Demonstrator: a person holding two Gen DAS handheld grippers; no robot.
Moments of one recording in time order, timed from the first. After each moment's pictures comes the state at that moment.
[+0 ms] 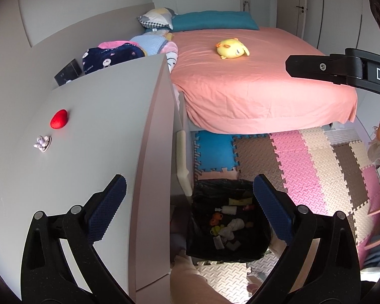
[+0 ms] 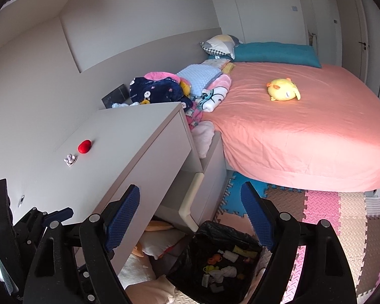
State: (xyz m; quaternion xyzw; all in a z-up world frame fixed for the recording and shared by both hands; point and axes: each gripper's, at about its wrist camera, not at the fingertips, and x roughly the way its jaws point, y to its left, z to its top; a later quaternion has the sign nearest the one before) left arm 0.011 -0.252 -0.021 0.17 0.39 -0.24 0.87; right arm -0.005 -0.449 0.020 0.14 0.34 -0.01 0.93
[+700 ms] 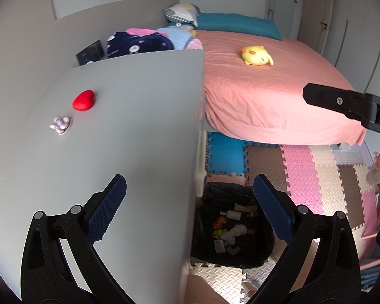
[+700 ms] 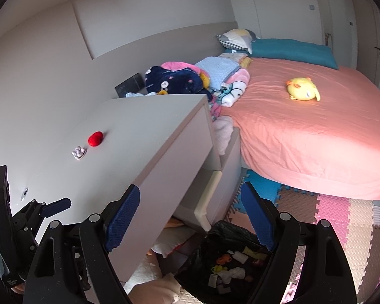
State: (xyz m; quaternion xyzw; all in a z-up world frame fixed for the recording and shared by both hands) left arm 0.047 -0.200 -0.018 0.11 0.41 -0.19 0.89; right arm 0.038 -0.406 0.011 0.13 0.35 0.03 0.93
